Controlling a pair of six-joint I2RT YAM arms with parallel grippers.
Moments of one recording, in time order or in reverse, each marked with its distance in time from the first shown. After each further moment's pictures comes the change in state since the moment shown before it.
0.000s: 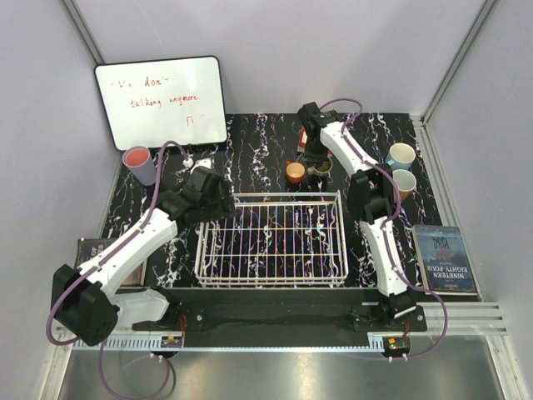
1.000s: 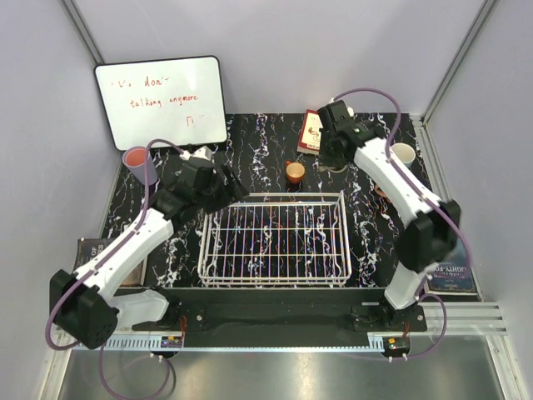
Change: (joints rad) left arm 0.044 0.003 0.022 0.232 0.237 -0.176; right arm 0.082 -0.793 -0.670 0.227 0.003 -0.097
